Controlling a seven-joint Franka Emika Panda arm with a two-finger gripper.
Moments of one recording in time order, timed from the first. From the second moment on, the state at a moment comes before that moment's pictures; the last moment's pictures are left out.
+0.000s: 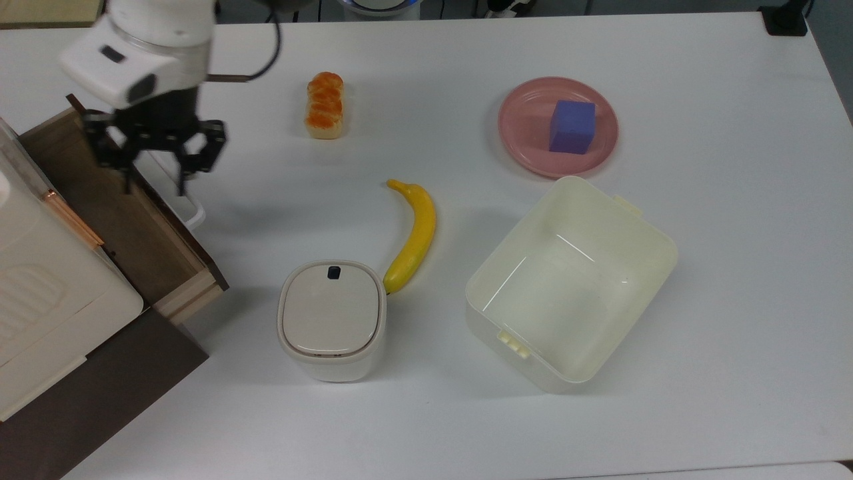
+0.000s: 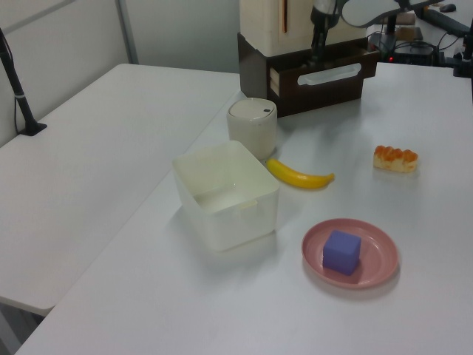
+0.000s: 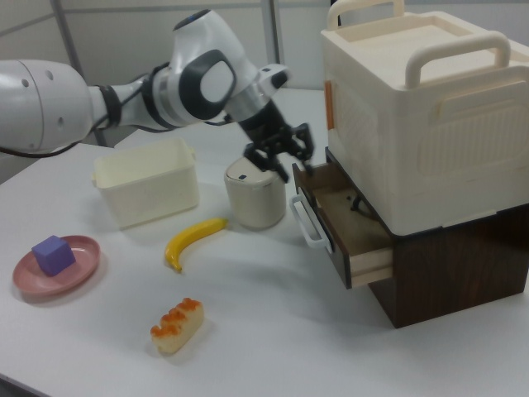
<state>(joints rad) -0.22 0.31 0.02 -1.55 -0.36 2.18 -0.28</state>
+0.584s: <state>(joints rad) -0.15 0.22 0.08 -1.55 -0.09 1.86 -0.10</state>
